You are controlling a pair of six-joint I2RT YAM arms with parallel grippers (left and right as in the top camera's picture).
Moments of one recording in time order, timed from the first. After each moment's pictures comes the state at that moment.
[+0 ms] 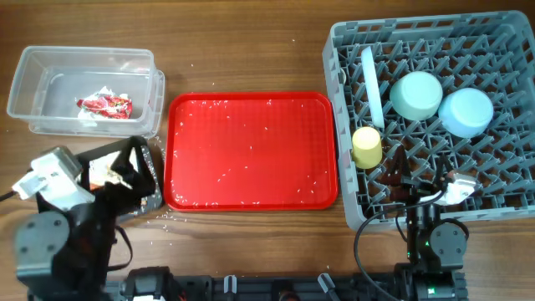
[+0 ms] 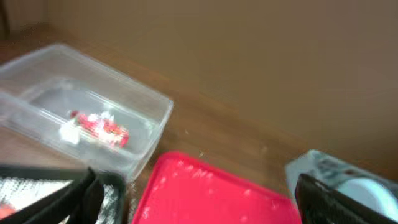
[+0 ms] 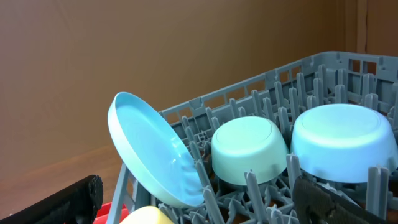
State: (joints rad) left arm 0.07 0.50 1.00 -0.80 0.01 -0.42; right arm 0.02 0.02 0.01 0.02 0.14 0.31
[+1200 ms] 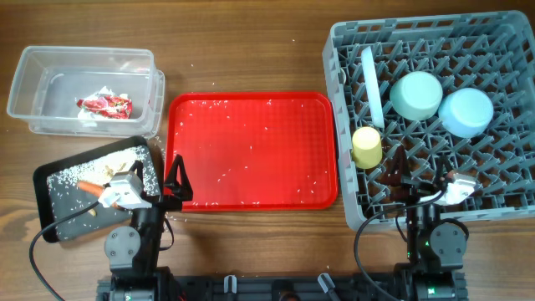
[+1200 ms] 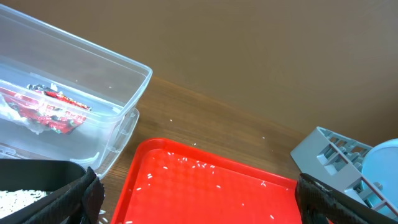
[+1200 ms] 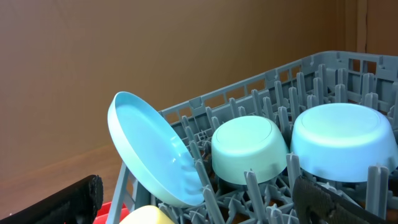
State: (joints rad) left arm 0.05 0.01 0.01 -0.07 0.10 -0.42; right arm 0.02 0.02 0.01 0.02 0.14 0.31
